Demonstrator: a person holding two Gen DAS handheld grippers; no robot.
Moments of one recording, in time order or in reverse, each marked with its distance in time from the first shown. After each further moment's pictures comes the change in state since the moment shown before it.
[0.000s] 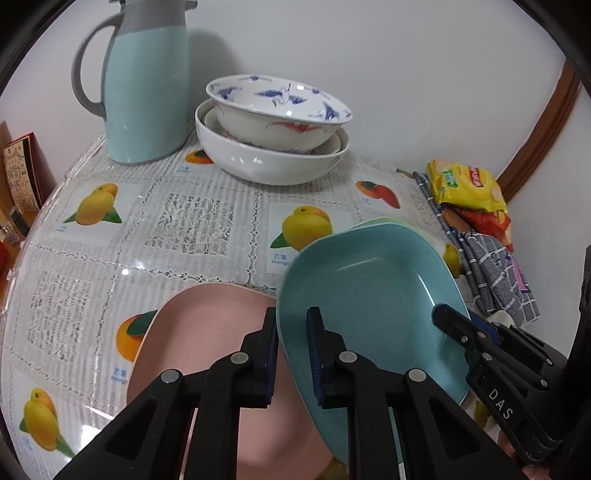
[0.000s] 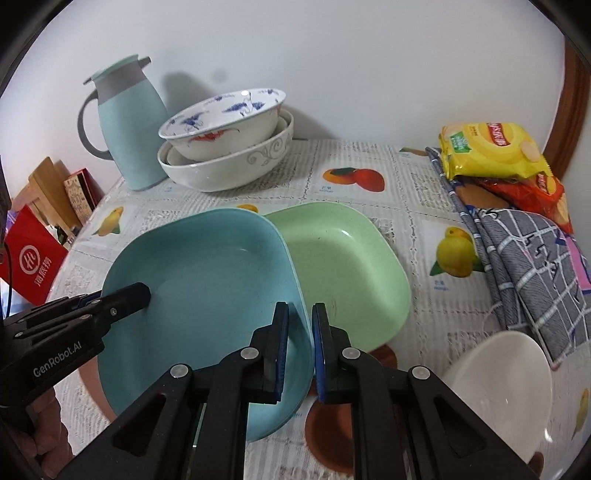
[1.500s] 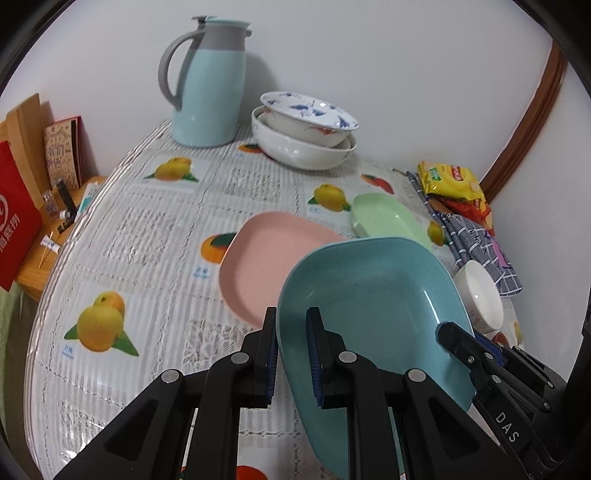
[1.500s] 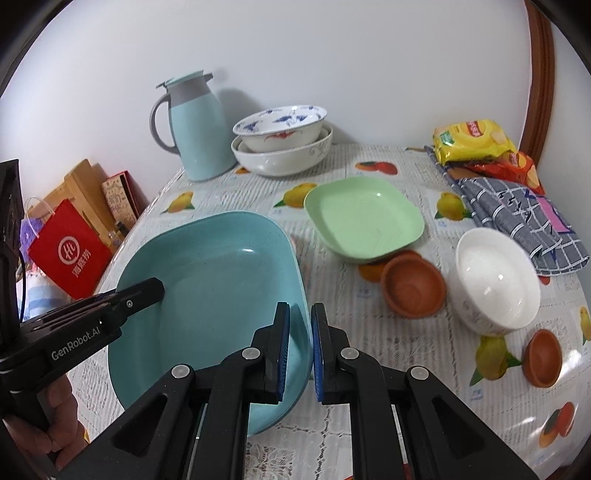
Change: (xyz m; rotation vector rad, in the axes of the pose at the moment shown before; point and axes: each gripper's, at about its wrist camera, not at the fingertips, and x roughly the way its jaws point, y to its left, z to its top) left arm -0.091 0.040 -0.078 -0.032 -0.034 0.019; right arm -0.098 0.062 -0.086 0.035 -0.058 0.051
